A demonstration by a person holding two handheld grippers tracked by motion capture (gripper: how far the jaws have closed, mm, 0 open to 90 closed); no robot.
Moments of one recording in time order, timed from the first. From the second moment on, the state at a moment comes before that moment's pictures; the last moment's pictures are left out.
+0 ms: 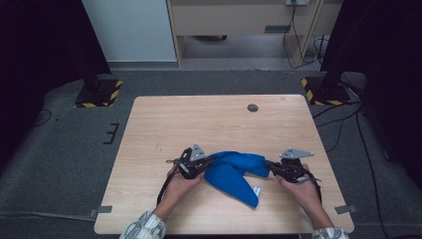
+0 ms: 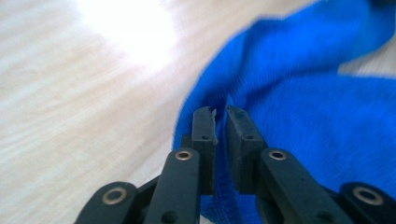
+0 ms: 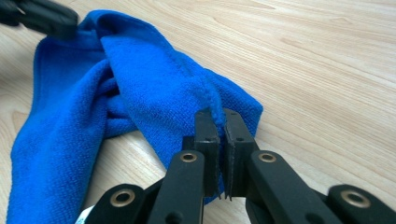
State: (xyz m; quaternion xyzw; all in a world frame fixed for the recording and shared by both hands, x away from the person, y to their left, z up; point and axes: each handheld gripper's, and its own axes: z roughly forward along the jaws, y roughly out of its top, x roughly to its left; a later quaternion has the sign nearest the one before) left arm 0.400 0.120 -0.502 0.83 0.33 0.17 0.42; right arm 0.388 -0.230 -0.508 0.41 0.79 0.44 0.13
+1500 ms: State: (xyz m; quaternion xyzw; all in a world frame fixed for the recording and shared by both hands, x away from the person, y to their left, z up) left arm 0.400 0.119 -0.498 0.82 0.33 0.17 0.44; right arm 0.391 -0.238 -0.507 0.42 0.78 0.44 0.14
